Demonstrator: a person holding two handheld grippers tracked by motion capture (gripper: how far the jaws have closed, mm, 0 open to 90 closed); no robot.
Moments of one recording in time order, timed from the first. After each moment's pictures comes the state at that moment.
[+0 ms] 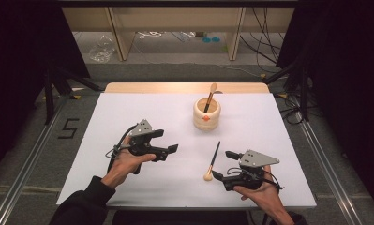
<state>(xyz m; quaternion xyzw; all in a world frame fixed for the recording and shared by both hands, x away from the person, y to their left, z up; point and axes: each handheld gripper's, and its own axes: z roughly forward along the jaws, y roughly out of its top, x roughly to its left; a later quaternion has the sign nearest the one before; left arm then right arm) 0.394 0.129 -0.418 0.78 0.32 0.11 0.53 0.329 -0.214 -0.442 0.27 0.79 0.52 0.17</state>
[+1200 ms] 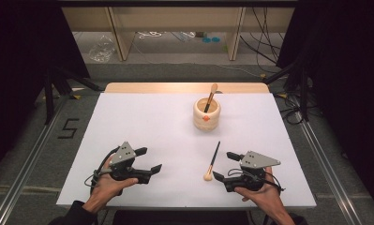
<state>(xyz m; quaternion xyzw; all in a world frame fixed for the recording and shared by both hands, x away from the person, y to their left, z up) 0.338 0.169 -0.442 0.78 0.32 0.14 0.52 0.325 -0.217 -0.442 0.28 0.80 0.51 0.16</state>
